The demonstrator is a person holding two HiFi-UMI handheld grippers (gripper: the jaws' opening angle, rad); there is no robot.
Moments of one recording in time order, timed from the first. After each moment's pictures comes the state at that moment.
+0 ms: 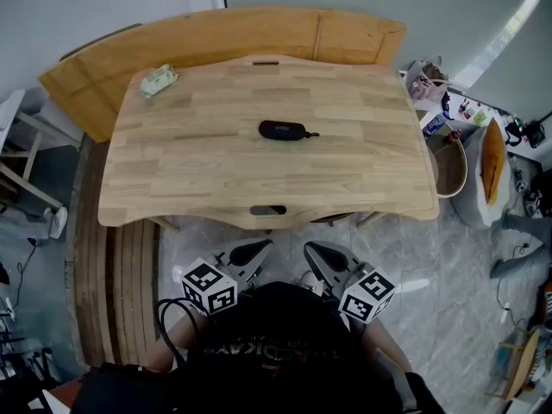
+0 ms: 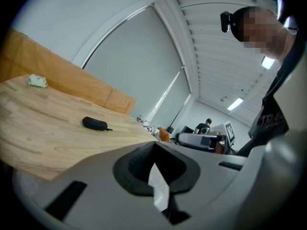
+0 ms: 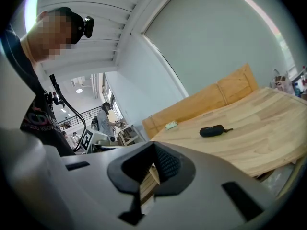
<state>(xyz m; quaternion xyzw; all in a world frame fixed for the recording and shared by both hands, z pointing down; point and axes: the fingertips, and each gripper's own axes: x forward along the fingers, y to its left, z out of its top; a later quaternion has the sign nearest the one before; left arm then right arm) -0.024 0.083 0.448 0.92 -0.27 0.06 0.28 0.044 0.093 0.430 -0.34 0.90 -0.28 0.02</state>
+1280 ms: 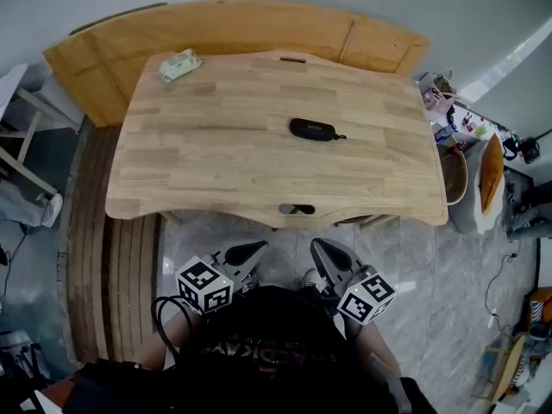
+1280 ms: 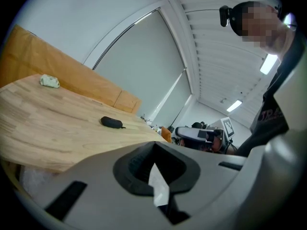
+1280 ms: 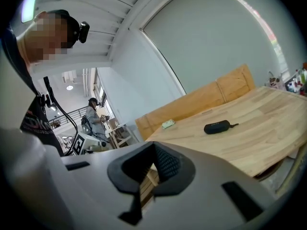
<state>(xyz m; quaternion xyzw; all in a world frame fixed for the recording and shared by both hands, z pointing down) -0.130 0.081 0.466 0.92 -0.27 0.06 0.29 -0.036 0.077 0.439 -0.39 0.88 -0.28 0.01</state>
